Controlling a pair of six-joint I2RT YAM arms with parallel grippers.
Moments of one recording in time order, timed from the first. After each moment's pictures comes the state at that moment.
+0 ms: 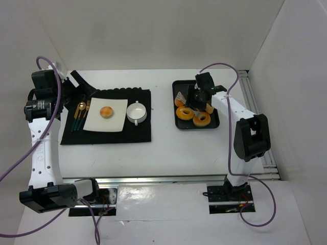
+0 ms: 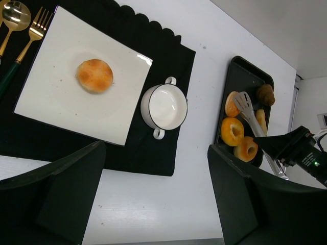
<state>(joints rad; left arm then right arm) 0.22 1.20 1.50 -0.88 0.27 -0.51 0.30 1.76 1.40 -0.54 -0.05 0.39</state>
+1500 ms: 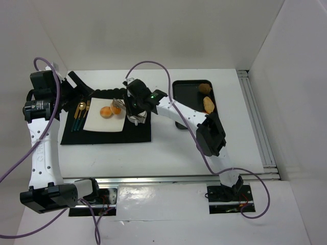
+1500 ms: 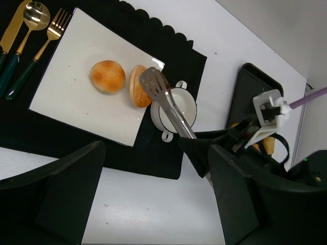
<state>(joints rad) 0.24 1.19 1.50 -0.90 0.23 -0.51 0.86 2.17 2.04 -0.57 -0.01 0.36</state>
